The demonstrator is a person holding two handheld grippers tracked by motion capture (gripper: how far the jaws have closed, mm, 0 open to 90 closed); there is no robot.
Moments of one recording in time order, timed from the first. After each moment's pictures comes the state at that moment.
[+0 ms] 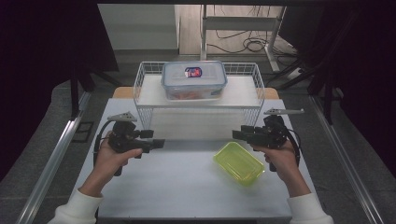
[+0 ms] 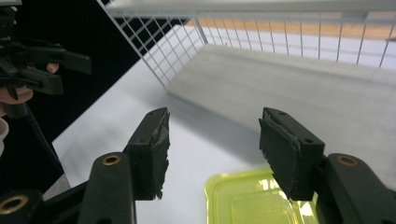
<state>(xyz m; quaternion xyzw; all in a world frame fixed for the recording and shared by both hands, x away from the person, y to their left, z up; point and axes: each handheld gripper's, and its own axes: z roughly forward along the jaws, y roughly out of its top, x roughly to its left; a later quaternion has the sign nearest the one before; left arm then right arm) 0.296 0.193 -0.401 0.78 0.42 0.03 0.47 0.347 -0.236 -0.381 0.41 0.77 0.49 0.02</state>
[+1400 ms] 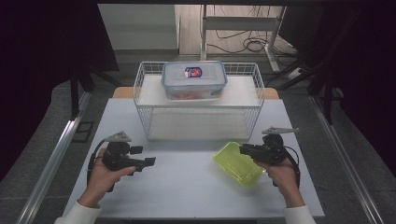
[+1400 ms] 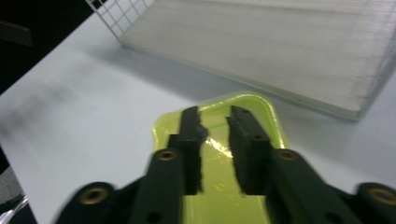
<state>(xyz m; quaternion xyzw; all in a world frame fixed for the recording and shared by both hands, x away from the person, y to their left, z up) 0.274 0.211 -0.450 0.79 0.44 0.05 0.43 0.333 -0.253 -0.437 0.43 0.79 0.43 0.05</state>
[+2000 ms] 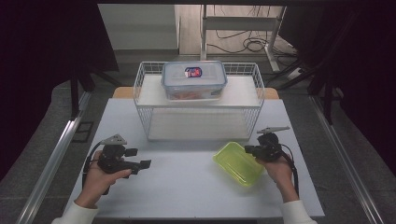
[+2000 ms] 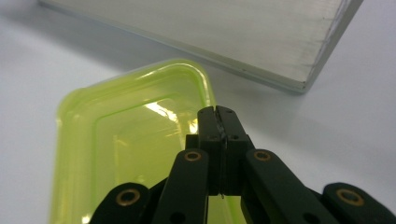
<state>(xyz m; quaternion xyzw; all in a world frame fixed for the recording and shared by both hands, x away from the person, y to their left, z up) 0.269 0.222 -0.458 0.79 0.45 0.05 0.42 0.360 -0.253 -0.467 0.46 0.81 0.34 0.10</state>
